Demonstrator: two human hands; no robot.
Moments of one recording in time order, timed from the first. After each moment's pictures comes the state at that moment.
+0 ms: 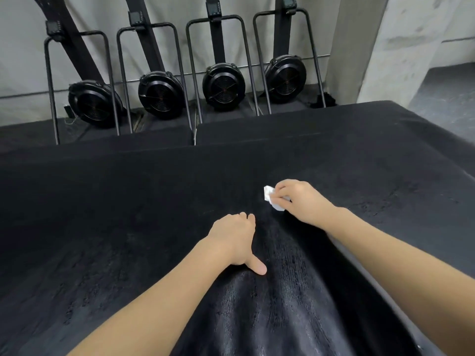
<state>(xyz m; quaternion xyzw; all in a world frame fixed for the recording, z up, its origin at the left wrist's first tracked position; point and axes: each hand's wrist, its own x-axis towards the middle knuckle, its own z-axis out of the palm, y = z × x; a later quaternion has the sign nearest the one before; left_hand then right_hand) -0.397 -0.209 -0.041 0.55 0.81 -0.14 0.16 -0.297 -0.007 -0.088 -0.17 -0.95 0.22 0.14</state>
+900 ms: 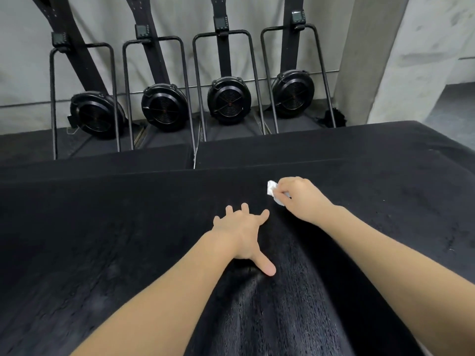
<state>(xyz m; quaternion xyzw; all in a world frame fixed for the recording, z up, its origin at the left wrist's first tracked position) -0.486 -0.110 -0.040 0.52 0.82 -0.10 0.21 -0.402 0.082 -0.084 -0.20 -0.94 0.20 0.18</state>
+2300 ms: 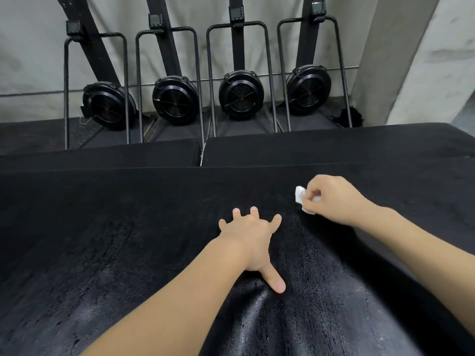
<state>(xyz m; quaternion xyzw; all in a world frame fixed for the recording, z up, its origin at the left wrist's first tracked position) -0.489 -0.097 -0.042 0.50 0.82 -0.13 0.23 -0.388 0.110 -0.067 -0.25 -0.94 0.18 0.12</state>
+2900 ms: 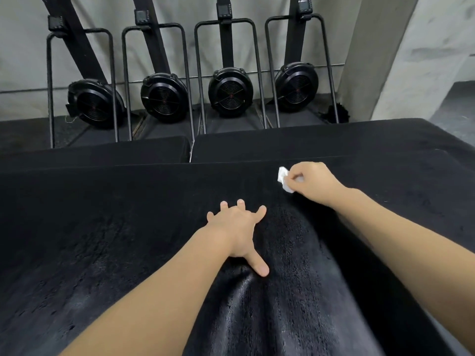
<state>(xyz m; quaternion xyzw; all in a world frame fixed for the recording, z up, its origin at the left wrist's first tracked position) -0.487 -0.099 -0.040 0.51 0.82 -0.12 0.22 -0.396 0.129 -0.067 -0.25 -0.93 0.23 0.14</state>
